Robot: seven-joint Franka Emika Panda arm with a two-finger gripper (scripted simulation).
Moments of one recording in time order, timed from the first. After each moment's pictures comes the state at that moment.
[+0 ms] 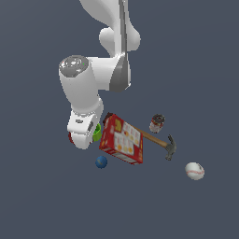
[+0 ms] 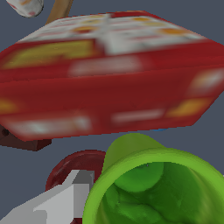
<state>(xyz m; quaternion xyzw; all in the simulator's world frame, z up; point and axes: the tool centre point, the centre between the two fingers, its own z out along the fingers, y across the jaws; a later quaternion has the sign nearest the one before) 0.028 -0.107 0.180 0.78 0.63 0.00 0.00</state>
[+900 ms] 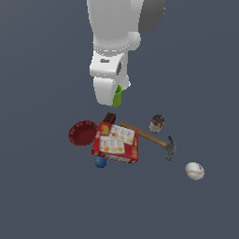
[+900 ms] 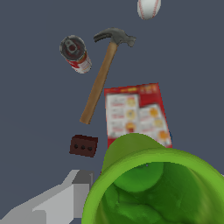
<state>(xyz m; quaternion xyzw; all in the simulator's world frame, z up) -0.032 -0.021 0.327 0.78 0.63 0.00 0.00</state>
